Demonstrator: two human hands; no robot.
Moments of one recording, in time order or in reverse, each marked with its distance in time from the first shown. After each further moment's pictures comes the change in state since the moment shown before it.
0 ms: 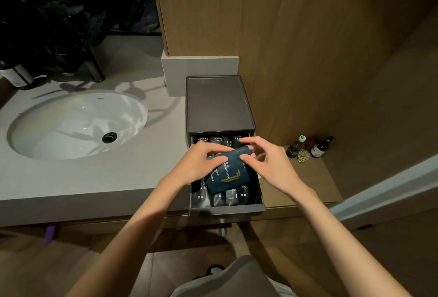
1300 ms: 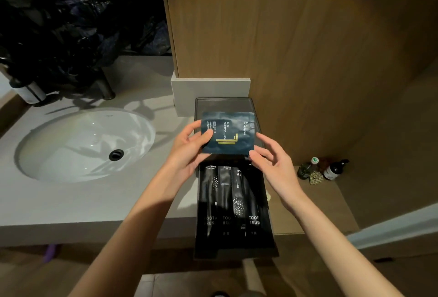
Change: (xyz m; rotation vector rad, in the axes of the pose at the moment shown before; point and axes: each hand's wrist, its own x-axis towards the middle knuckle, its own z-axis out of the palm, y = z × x) left_hand 0.061 0.002 -0.056 -1.113 0.370 -0.325; right_hand 0.060 -0.011 0.002 0.582 0.104 0.187
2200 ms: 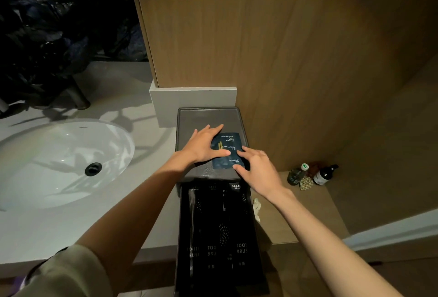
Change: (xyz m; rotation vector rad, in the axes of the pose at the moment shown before) left_hand 0.145 -0.038 0.022 1.475 -0.354 0.305; right_hand 0.088 0.035 -0.013 -0.992 -0.090 -0.119
